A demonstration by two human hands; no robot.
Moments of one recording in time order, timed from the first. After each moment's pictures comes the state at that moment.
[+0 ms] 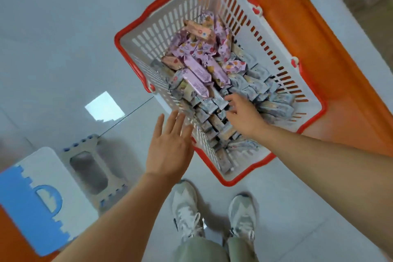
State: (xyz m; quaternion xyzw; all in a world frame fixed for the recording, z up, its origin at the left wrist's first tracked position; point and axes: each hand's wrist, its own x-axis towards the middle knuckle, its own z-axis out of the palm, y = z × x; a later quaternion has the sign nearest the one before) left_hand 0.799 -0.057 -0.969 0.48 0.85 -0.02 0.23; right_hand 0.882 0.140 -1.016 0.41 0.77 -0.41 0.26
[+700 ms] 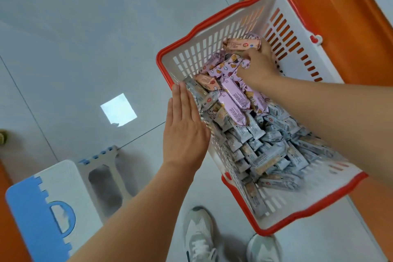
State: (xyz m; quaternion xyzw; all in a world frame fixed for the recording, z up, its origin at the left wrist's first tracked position) left_hand 0.725 -0.035 -1.005 0.33 0.93 0.01 0.18; right_hand 0.710 0.199 -1.053 0.39 0.87 -0.26 0.13
